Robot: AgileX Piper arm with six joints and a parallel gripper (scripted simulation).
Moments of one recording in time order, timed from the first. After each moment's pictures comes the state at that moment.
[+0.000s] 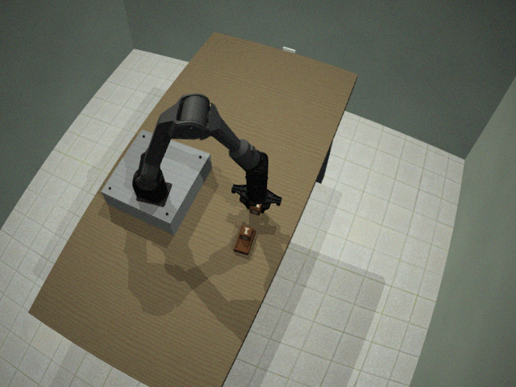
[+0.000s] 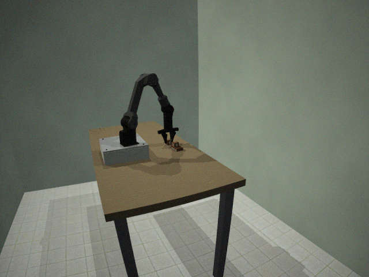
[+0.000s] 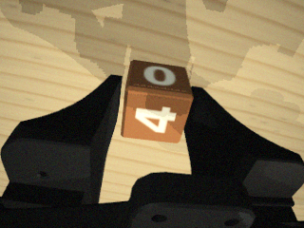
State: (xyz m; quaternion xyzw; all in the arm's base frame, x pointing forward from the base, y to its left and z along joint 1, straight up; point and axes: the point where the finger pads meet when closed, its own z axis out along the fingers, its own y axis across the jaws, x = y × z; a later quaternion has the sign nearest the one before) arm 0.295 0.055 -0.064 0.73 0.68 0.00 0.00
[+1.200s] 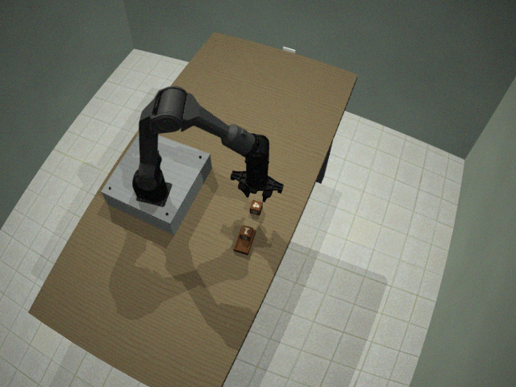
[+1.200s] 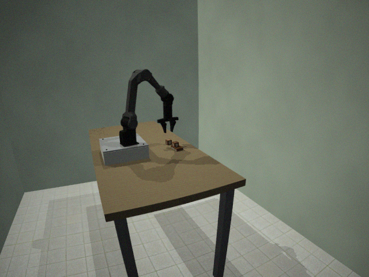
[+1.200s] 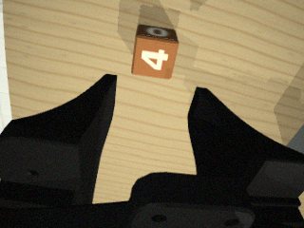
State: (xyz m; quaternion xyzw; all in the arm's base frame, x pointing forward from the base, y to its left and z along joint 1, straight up) arm 0.295 0.054 0.009 0.73 0.68 0.00 0.00
